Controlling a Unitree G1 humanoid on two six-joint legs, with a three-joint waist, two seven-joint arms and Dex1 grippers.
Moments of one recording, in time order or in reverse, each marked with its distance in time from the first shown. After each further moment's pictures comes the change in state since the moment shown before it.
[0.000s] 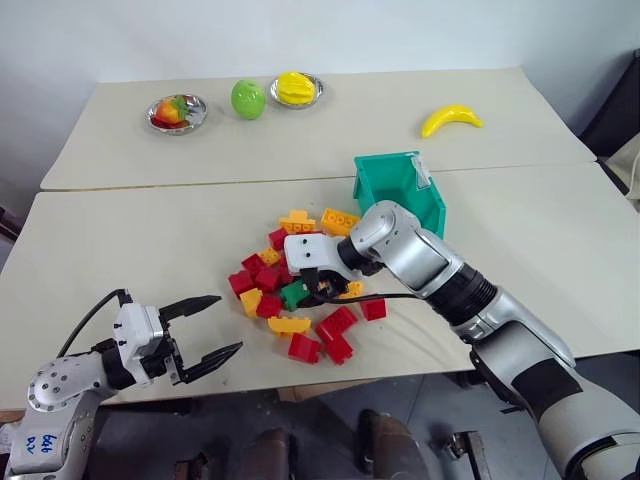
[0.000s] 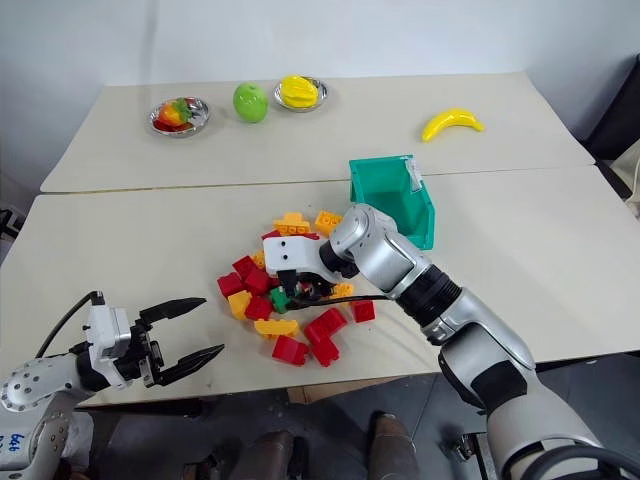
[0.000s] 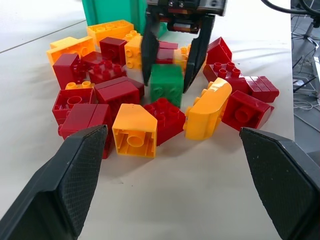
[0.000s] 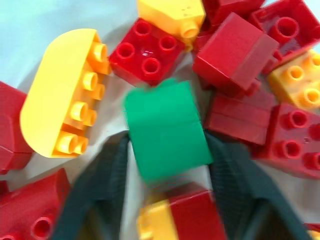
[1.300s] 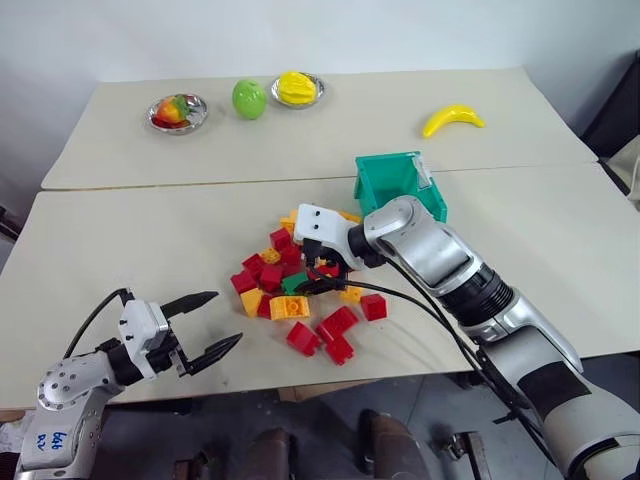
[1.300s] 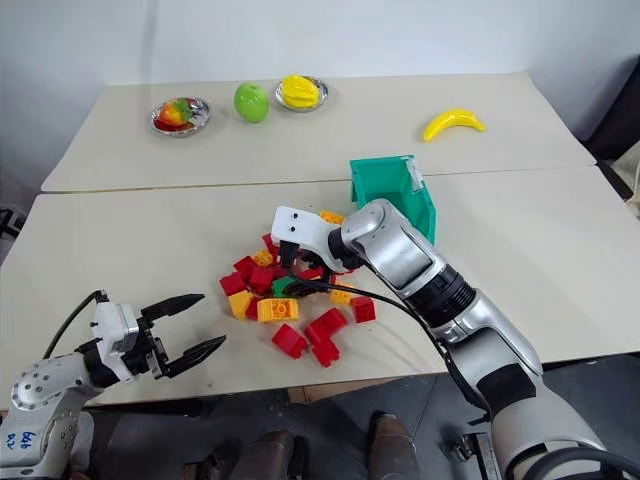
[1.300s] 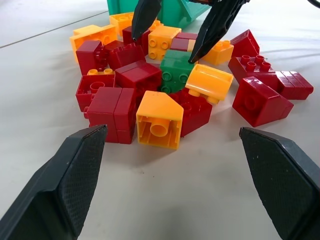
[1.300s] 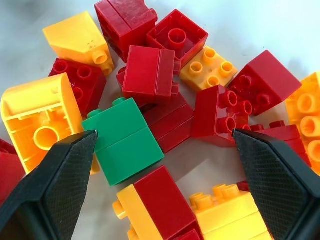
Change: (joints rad) left arm -0.020 -0.027 -0.018 0.047 0.035 -0.017 0.071; right arm 0.012 -0.026 -0.079 -0.109 0.095 0.213 -0.233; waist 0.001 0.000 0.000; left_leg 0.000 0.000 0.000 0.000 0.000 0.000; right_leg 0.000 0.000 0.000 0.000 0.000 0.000
